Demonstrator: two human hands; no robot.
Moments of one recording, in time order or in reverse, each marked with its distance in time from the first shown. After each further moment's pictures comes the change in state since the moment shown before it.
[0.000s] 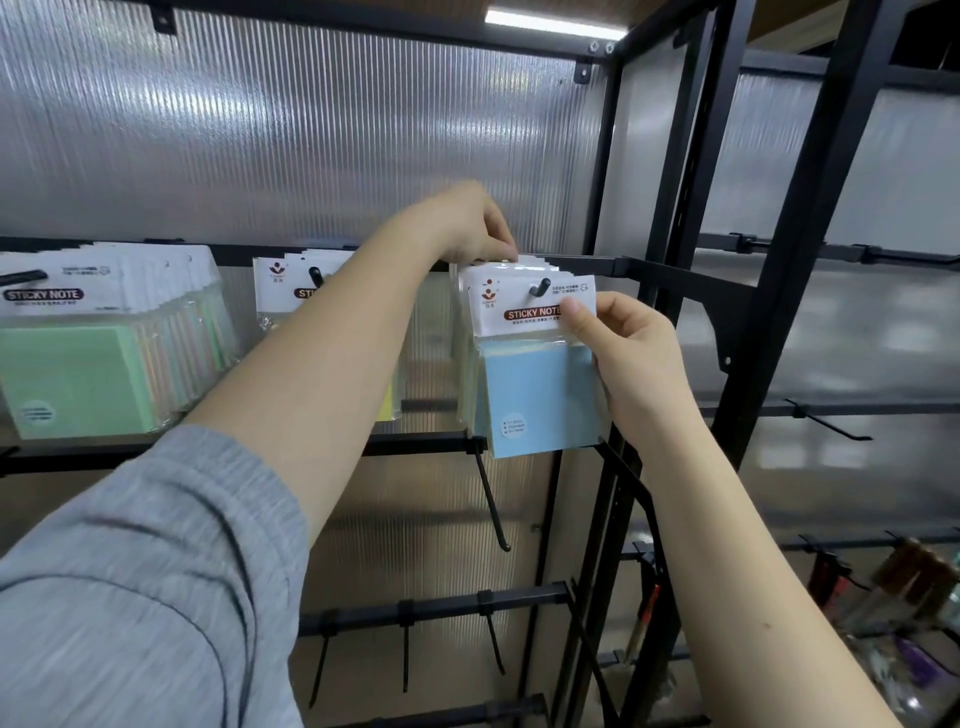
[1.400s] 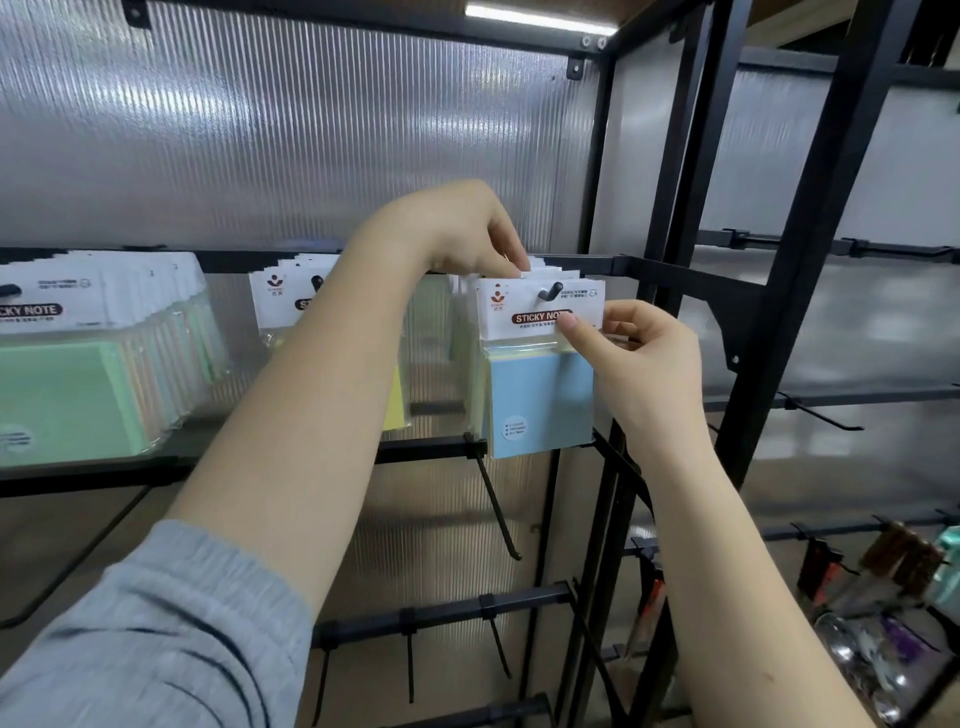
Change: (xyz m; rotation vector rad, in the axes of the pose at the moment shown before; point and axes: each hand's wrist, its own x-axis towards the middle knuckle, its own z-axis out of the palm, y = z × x) left_hand -0.029 0.009 -0.014 0.061 -0.070 0.096; right_hand -0.010 -0.001 0.010 -0.170 0.237 -0.047
